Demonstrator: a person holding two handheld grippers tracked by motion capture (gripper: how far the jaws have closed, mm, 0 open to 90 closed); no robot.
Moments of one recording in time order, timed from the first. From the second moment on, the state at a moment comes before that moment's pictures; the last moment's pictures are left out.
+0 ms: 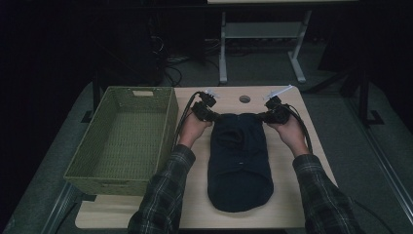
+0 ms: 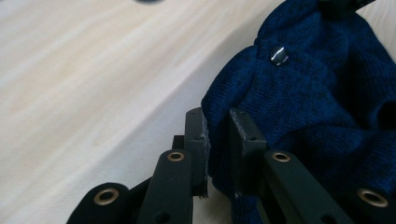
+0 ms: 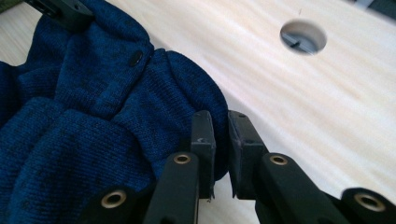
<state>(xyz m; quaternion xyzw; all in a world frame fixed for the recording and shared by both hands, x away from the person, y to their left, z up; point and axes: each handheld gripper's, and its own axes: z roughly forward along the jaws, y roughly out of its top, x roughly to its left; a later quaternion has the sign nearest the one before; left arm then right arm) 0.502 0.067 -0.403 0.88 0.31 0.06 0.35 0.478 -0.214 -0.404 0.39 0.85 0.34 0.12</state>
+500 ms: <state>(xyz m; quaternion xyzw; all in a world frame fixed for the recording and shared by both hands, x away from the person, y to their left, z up) 0.494 0.075 -0.349 0.87 0.29 0.12 0.38 0.475 -0.215 -0.360 0.37 0.84 0.38 0.16</state>
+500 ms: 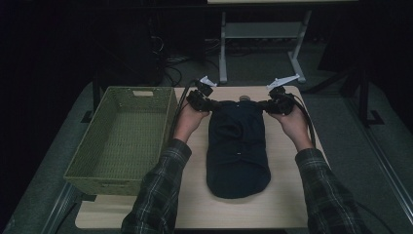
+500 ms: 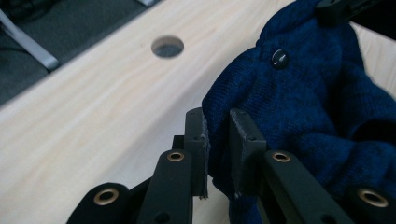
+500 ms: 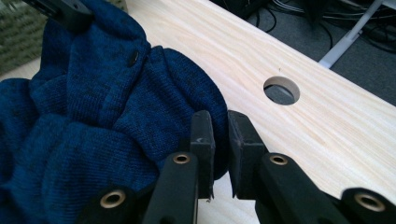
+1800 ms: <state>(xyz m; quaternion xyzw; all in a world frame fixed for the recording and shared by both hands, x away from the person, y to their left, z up) 0.397 0.084 -0.349 0.88 0.24 0.14 0.37 0.392 -0.214 -0.368 0.32 0.83 0.43 0.17</state>
